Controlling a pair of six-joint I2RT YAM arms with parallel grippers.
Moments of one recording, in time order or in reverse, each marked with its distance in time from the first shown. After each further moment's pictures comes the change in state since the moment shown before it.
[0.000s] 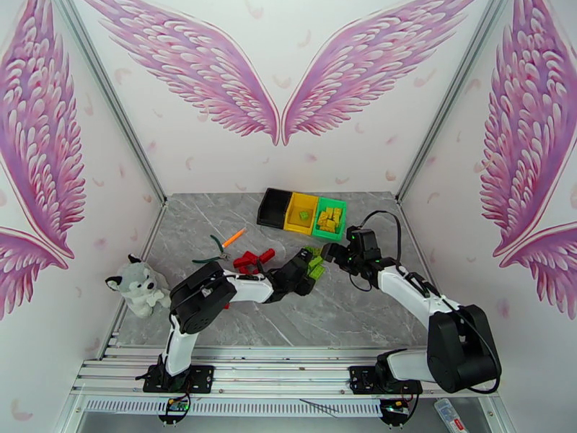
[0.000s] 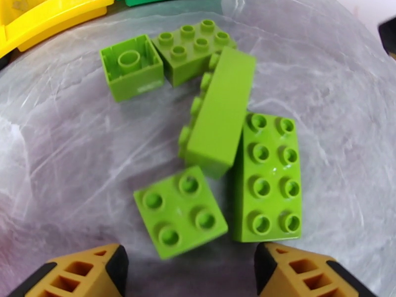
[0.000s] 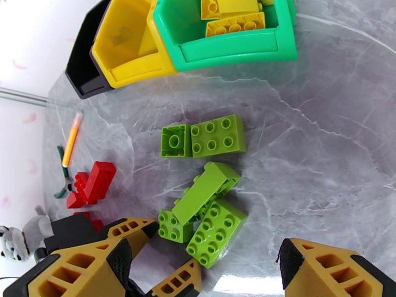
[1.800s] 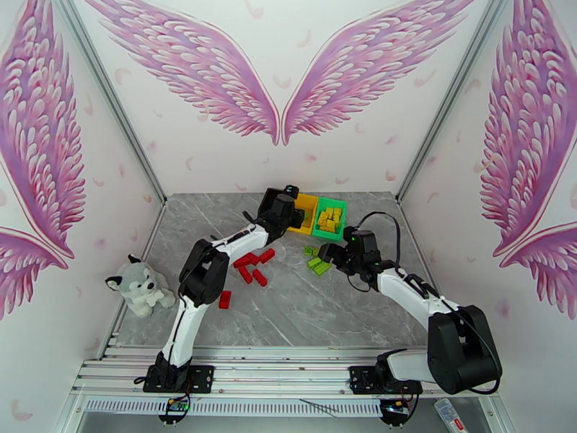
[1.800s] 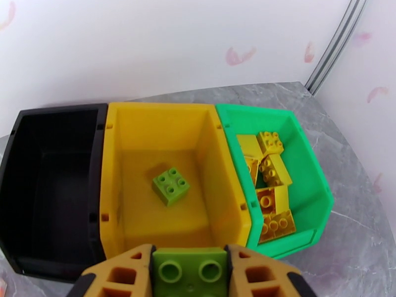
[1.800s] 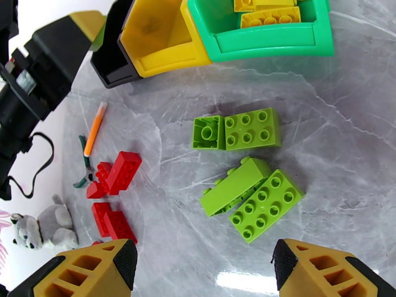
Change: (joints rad) left arm 0.302 0.237 0.737 -0.188 0.127 0.008; right arm 0.010 -0.004 -0.031 0.078 -0.095 0.021
